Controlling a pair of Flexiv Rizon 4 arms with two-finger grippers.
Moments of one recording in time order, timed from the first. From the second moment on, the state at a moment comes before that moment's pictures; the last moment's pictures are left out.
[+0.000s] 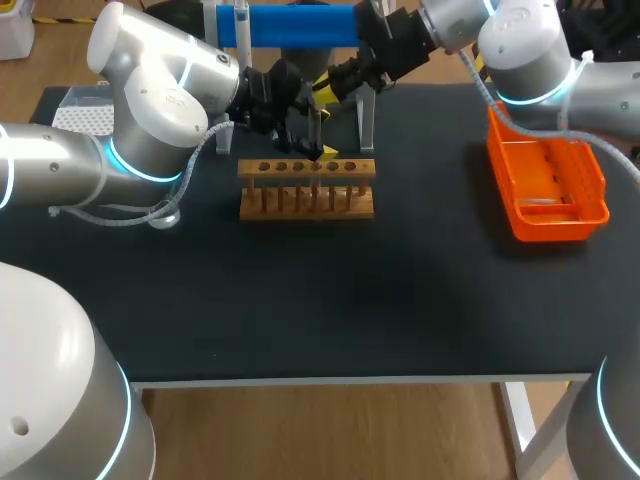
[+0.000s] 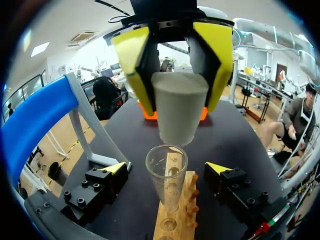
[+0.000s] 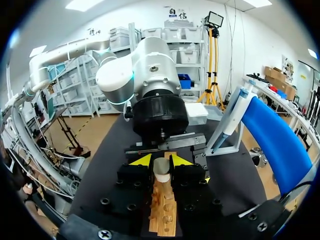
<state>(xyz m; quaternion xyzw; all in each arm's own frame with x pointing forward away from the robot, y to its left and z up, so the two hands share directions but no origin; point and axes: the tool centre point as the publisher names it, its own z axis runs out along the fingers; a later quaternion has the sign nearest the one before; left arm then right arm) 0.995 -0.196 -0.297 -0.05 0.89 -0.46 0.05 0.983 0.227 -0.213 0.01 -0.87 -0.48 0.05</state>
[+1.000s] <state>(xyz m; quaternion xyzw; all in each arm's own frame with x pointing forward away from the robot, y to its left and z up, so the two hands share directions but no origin) 0.995 -0.196 -0.297 -0.05 0.89 -0.46 0.05 0.988 0.230 -0.221 0.00 -0.87 -0.48 0.05</state>
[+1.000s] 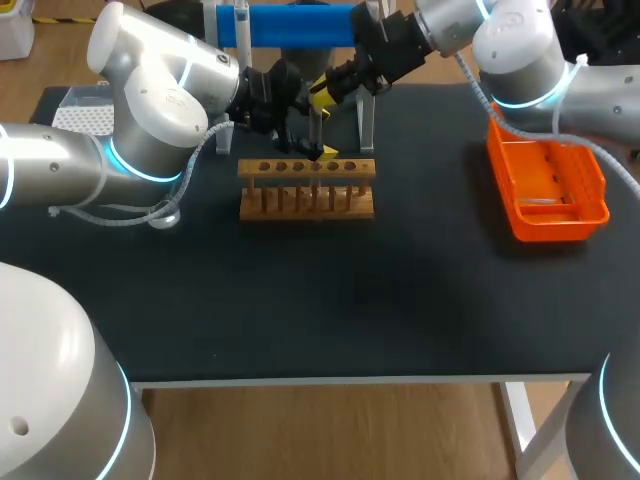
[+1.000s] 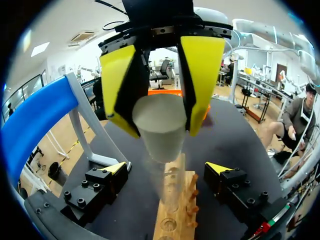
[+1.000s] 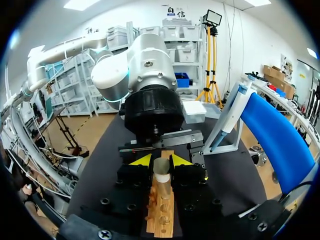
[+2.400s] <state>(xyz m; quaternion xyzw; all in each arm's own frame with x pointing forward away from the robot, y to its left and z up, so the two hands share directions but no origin) 0.995 -0.196 -0.297 -0.05 0.89 -0.46 0.05 0.984 0.230 -0.235 0.00 -0.88 -0.48 0.06</state>
